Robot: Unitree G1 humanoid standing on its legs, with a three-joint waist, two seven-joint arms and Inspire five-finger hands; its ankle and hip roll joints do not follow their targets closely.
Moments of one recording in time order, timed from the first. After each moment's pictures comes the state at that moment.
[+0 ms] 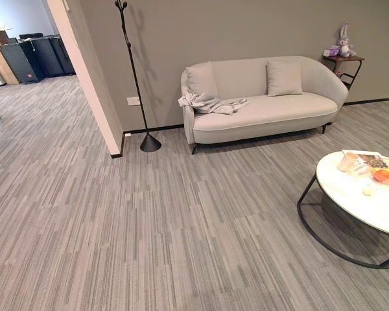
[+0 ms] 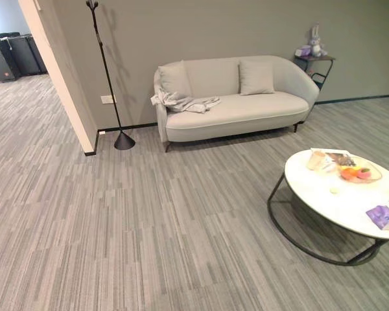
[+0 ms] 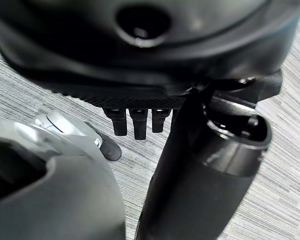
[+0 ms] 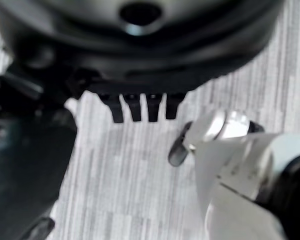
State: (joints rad) left arm 0.06 0.14 0.04 1.45 -0.72 -0.04 -0.10; right arm 0.06 -0.22 -0.24 1.61 0.97 0.05 0.04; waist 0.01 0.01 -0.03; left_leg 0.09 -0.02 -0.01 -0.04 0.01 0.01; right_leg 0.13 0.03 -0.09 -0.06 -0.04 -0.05
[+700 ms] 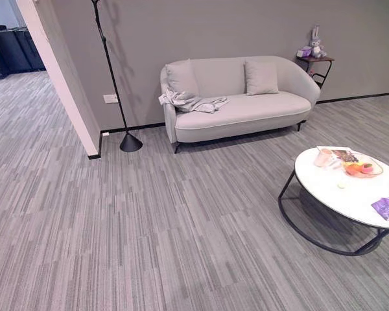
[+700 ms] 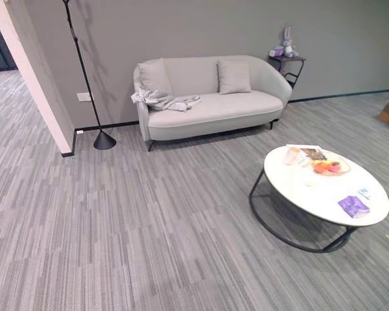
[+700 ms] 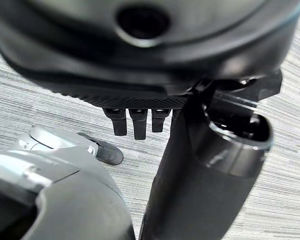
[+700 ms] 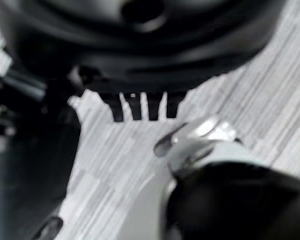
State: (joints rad) left arm 0.06 0.19 0.02 1.47 -0.58 -0.06 -0.12; right arm 0.08 -0.17 0.01 1.48 0.70 0.02 0.11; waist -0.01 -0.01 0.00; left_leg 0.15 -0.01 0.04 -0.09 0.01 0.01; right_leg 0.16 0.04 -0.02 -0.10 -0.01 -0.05
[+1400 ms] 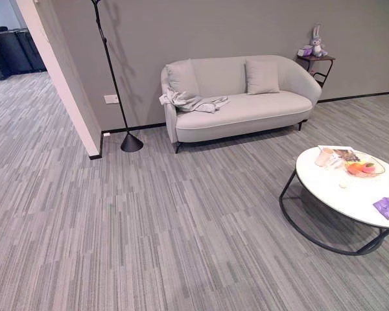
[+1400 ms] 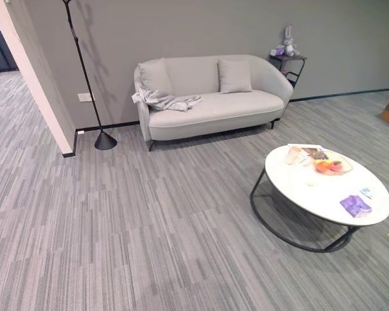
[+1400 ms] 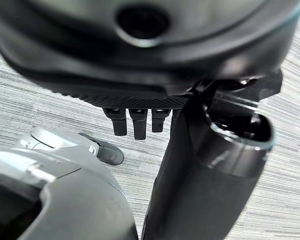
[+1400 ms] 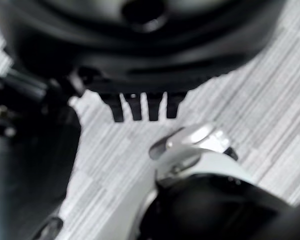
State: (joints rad) left arm 0.05 0.18 0.02 1.47 -0.58 -0.06 -0.12; right arm 0.08 -0.18 0.03 1.48 0.65 0.02 0.11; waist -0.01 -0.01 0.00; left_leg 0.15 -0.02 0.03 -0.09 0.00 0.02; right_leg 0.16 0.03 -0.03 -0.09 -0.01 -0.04
